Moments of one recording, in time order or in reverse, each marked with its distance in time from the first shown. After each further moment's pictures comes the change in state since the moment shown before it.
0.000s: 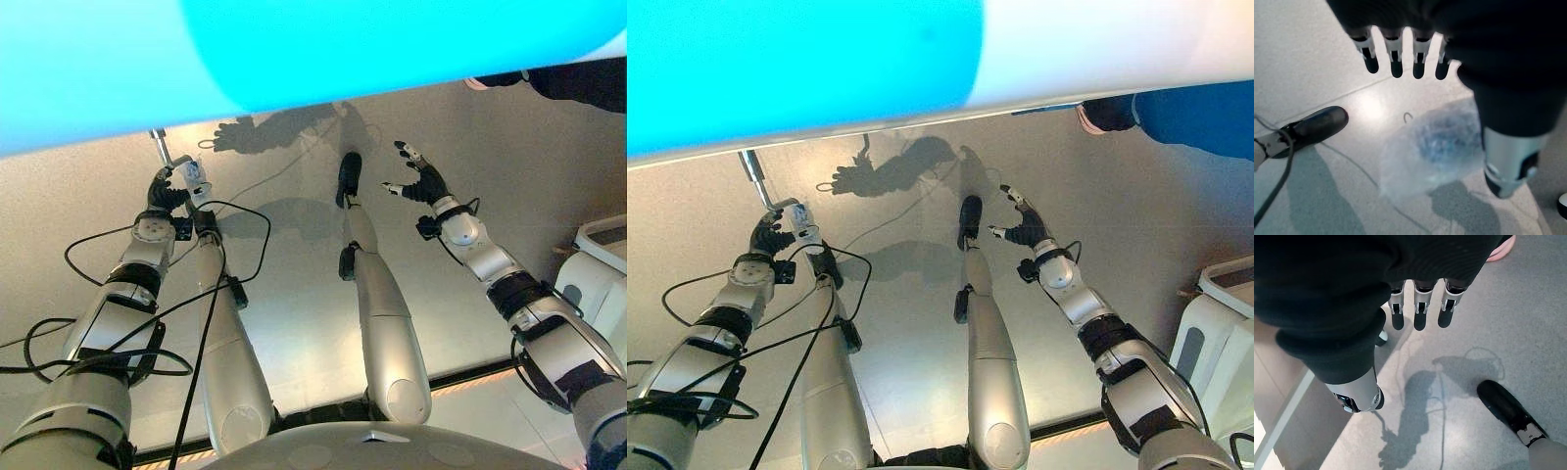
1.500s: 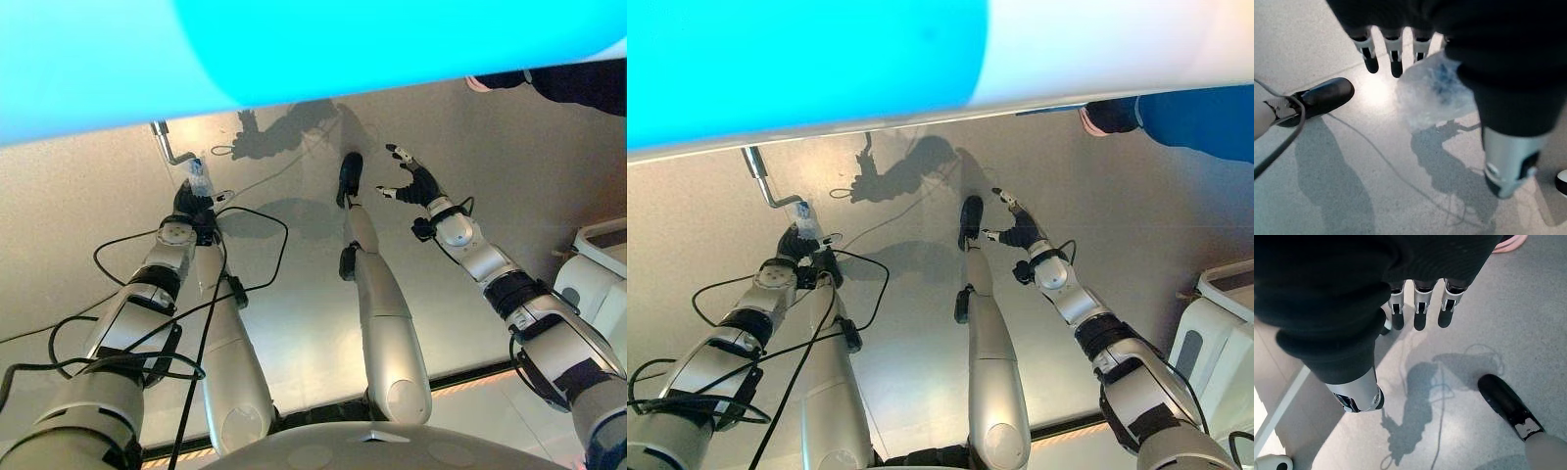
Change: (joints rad) left arm 0.001 -0.063 -0.025 -0.008 0.001 0.015 -0.006; right arm -0.007 0.006 0.034 0.000 -0.038 0.000 0.003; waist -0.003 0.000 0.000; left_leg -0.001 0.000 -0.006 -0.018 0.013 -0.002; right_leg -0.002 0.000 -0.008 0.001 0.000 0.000
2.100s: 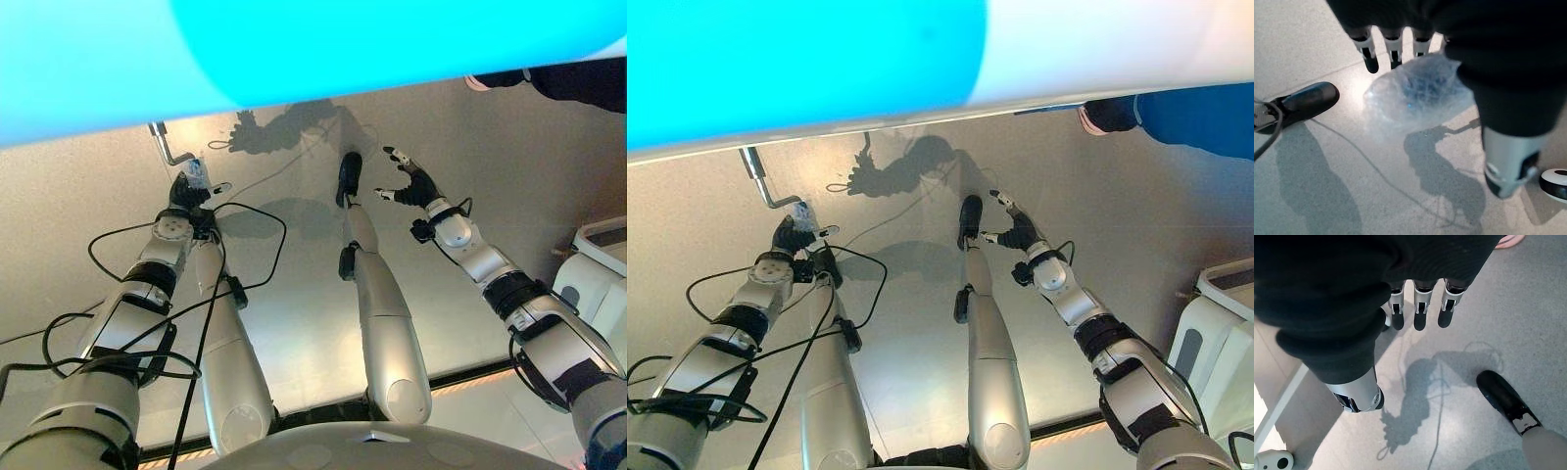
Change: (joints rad) left arm -0.003 0.025 -0.006 -0.053 -0.001 -0.002 0.008; right arm 0.002 0.002 0.004 0.000 -0.002 0.000 0.014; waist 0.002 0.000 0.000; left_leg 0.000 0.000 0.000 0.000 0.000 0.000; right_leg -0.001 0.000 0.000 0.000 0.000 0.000
